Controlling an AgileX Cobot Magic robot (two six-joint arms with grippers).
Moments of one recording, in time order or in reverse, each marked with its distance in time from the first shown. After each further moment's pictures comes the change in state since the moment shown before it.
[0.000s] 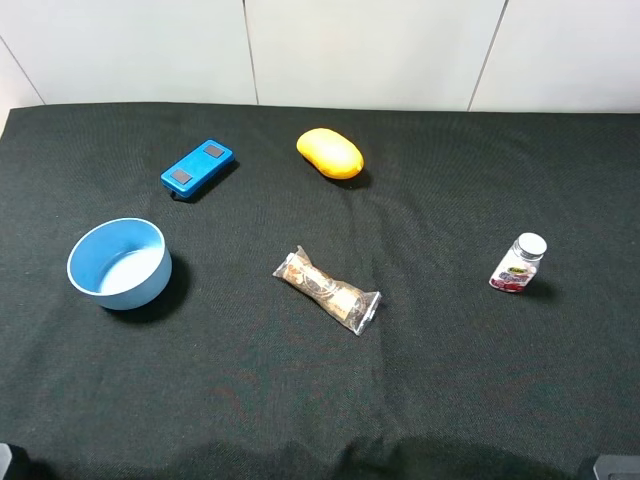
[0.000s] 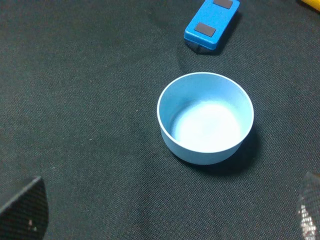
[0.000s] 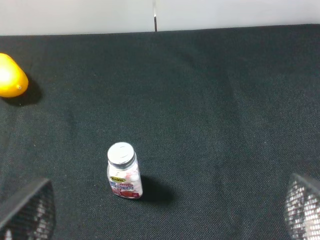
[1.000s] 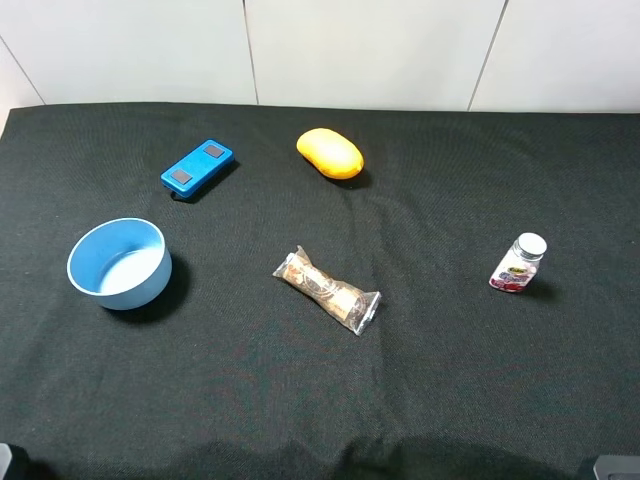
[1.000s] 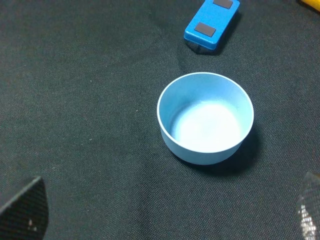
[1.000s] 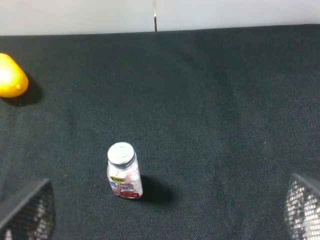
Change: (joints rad) left arm 0.000 0.000 0.000 0.000 0.000 0.000; right arm 0.000 0.000 0.000 0.000 0.000 0.000
